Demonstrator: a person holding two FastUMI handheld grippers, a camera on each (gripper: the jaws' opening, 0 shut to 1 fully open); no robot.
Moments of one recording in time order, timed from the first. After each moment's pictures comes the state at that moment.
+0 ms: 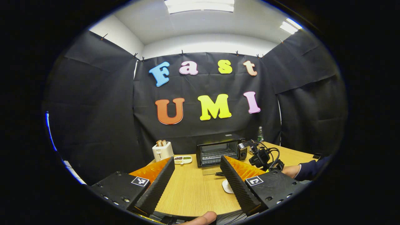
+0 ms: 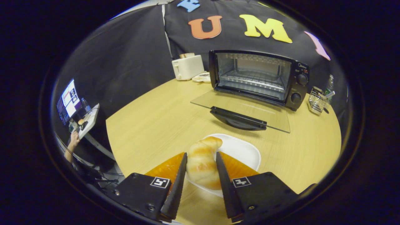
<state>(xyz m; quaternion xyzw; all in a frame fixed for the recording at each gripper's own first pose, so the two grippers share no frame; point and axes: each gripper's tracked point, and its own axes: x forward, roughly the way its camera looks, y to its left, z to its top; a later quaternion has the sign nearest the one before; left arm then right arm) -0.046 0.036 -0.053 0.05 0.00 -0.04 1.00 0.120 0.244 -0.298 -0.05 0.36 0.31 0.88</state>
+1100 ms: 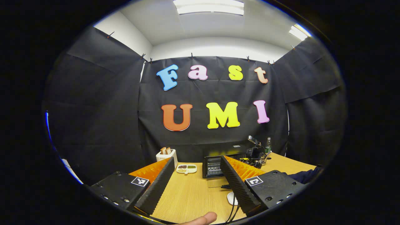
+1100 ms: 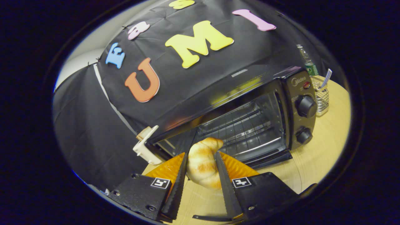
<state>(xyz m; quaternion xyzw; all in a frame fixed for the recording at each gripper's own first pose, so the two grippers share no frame) 0.018 0.070 -0.021 0.03 -0.01 0.00 1.00 0.416 0.271 -0.247 0.25 0.23 0.15 0.93</state>
